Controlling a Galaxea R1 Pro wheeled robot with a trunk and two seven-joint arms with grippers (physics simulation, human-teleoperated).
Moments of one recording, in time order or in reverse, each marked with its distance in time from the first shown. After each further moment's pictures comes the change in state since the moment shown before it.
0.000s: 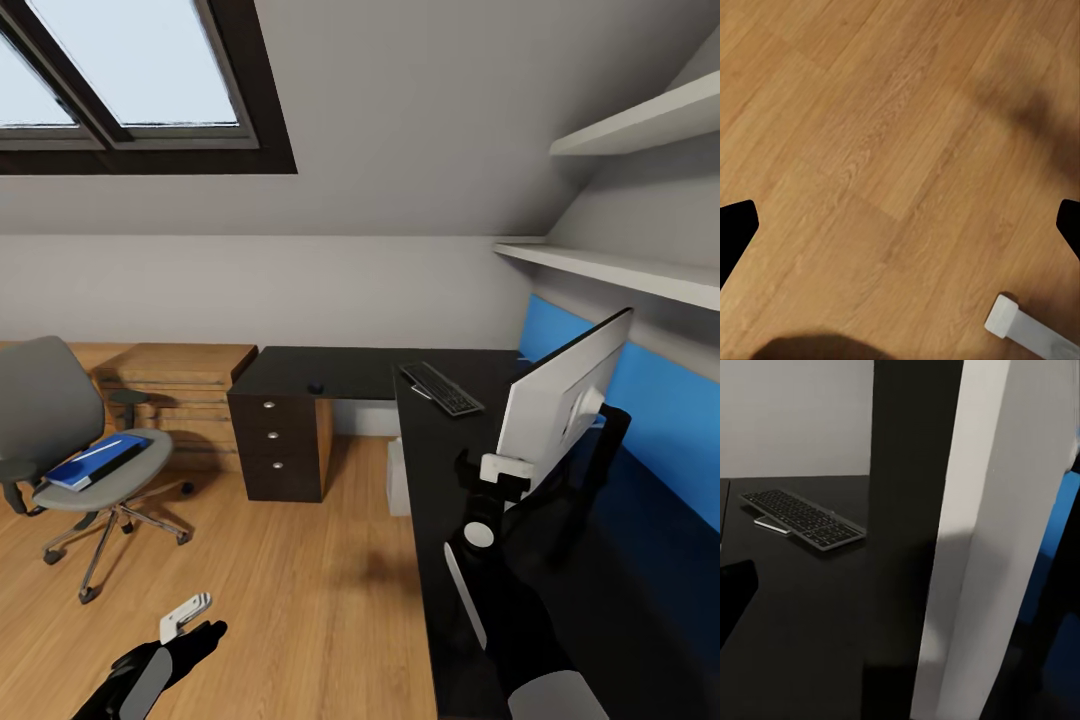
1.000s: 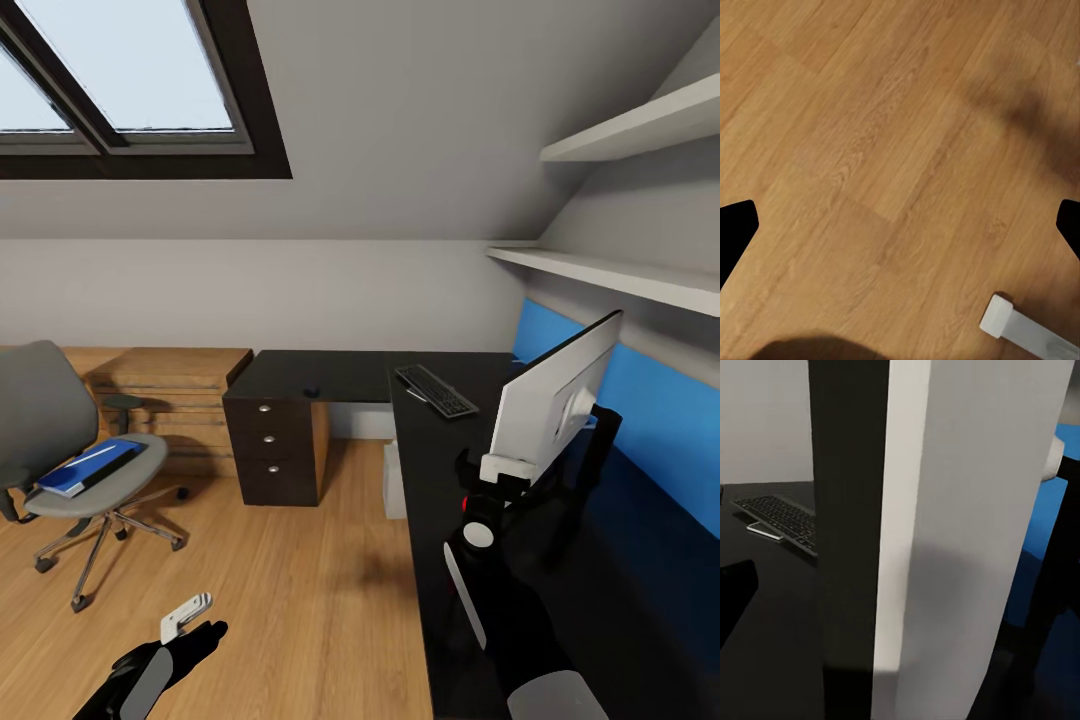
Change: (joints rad) left arm 0.000 -0.001 0.000 0.000 0.000 0.000 -0.001; right arm 0.000 0.001 0.002 0.002 0.001 -0.003 -0.004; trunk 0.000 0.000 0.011
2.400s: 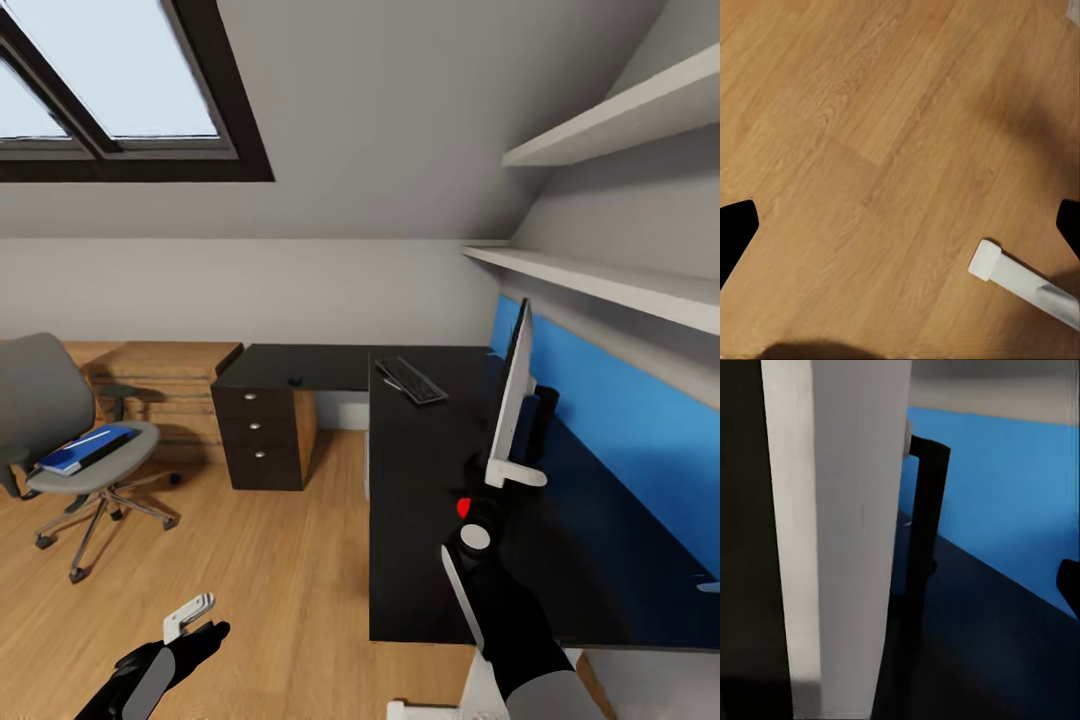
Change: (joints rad) left arm 0.000 -0.001 -0.020 0.000 0.000 0.000 0.001; right arm 0.000 0.002 0.010 0.015 -0.001 0.003 -0.123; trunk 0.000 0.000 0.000
